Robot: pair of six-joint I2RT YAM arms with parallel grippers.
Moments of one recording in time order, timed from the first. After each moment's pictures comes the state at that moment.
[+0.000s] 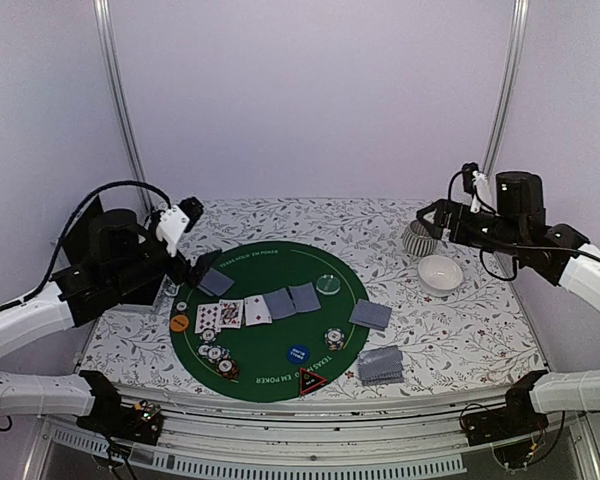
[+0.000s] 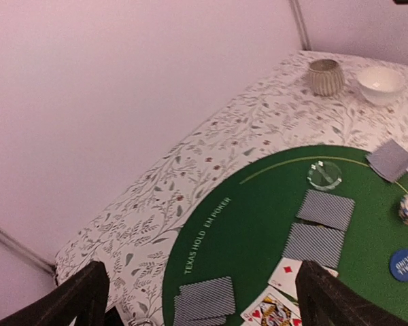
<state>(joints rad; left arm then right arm) -0.68 0.93 0.68 -0.02 -0.11 0.41 0.50 1.06 0.97 -0.37 -0.05 0.46</state>
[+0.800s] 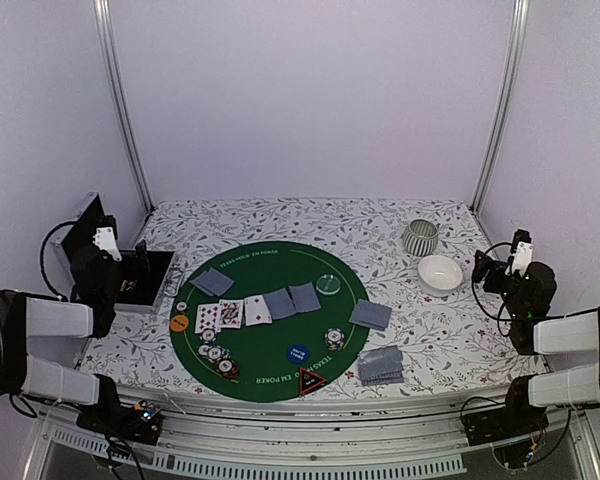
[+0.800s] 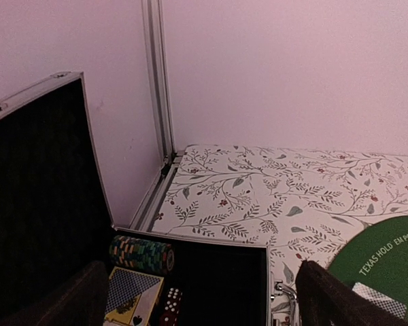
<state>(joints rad) 0.04 1.21 0.29 0.82 -0.15 0.03 -0.05 1.14 0.17 0.87 0.02 0.16</state>
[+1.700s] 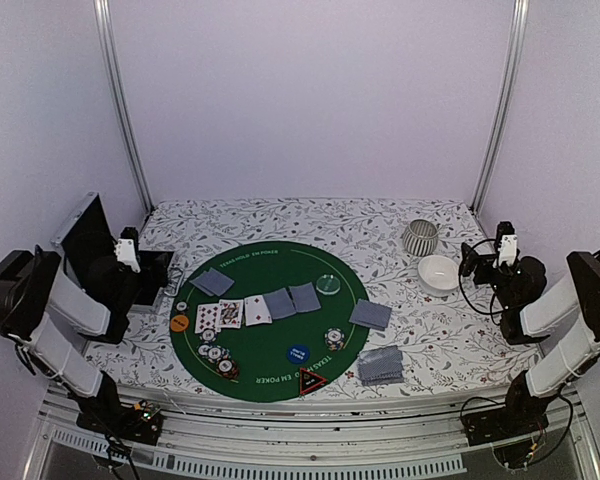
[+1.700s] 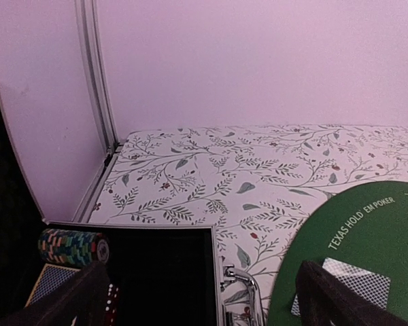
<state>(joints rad) 0.02 1.54 0.25 1.17 0.01 0.03 -0.05 1.53 0.24 1.31 -0.13 0.02</state>
